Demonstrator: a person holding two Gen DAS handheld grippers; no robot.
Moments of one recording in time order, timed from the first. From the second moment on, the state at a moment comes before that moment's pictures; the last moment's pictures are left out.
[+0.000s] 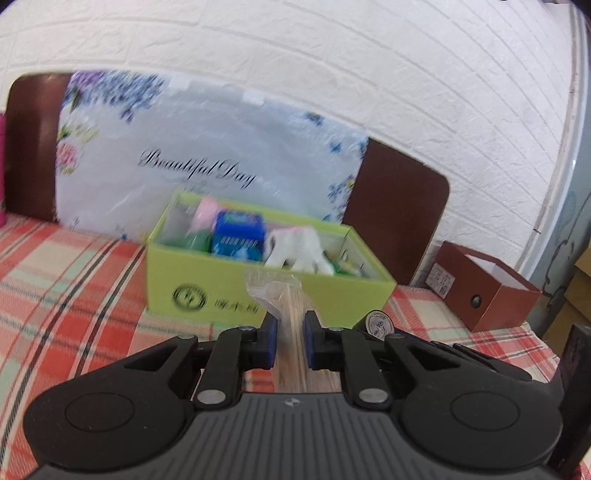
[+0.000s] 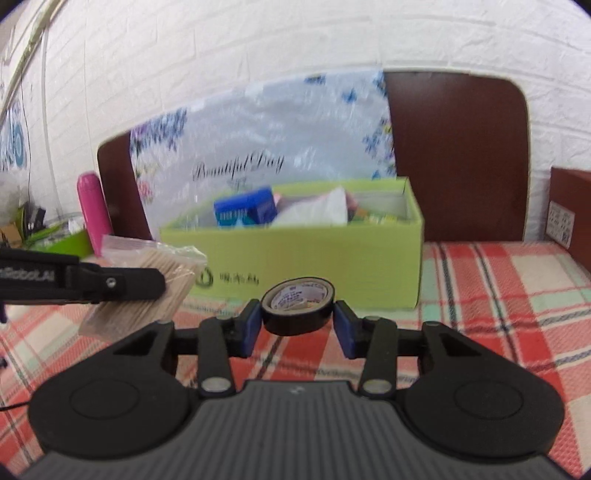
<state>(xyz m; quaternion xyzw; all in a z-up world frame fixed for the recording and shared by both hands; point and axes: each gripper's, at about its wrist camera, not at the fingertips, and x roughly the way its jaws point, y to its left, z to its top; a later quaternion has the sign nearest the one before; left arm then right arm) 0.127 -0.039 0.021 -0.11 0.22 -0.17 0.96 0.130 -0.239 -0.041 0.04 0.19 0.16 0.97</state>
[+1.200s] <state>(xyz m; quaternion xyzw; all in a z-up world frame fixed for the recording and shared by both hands) 0.235 -0.069 0.040 -0.06 0.15 -0.18 0.97 0.238 -0.243 -0.040 -0.07 0.11 0.13 0.98</state>
